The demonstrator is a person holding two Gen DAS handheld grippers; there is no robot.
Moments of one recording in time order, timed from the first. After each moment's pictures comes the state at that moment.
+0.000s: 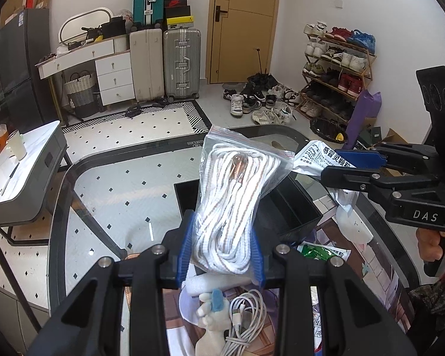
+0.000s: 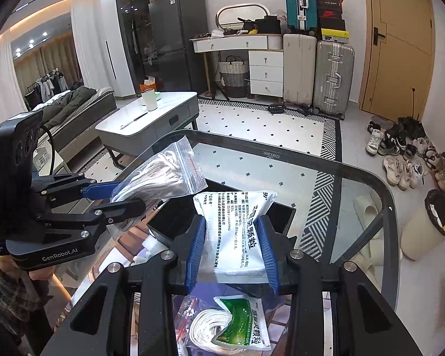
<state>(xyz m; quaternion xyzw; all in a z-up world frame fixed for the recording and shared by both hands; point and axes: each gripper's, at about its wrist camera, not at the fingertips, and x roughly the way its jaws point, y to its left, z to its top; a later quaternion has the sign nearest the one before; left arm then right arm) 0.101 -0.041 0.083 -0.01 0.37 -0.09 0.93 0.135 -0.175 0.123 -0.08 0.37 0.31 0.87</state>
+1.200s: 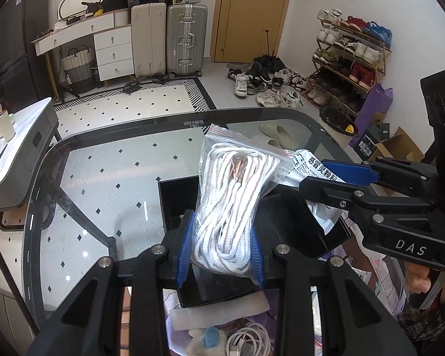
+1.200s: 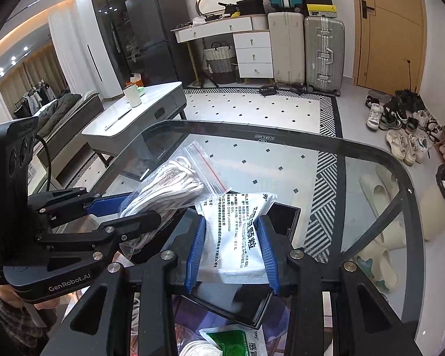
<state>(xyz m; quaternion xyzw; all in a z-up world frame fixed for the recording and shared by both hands) 0.161 -0.048 0.041 -0.04 0.42 -0.08 0.90 0.204 -0.160 0.067 -0.05 0.42 0.30 0.86</state>
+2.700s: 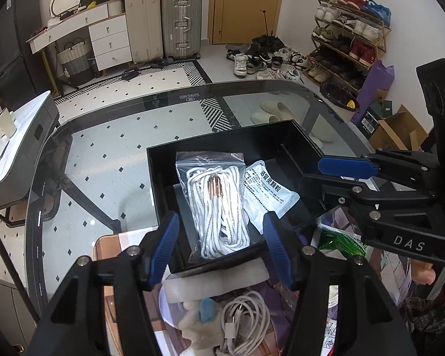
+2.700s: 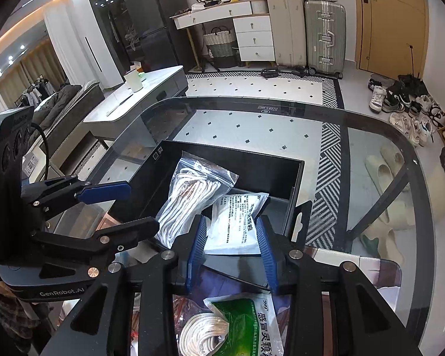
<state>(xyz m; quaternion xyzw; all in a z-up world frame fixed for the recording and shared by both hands) 0.141 -0.063 0.034 -0.01 0.46 -0.08 0.89 0.180 -0.180 0.045 -0.04 0.45 0.30 0.84</state>
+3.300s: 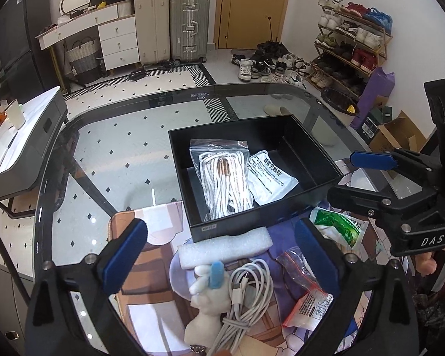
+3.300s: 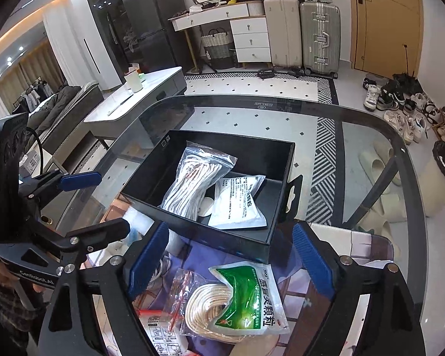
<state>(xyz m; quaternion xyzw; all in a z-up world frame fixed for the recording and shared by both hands) 0.106 -0.053 0.040 -0.02 0.45 -0.07 0.89 0.147 -0.200 0.051 -0.05 0.45 0.29 0.85</state>
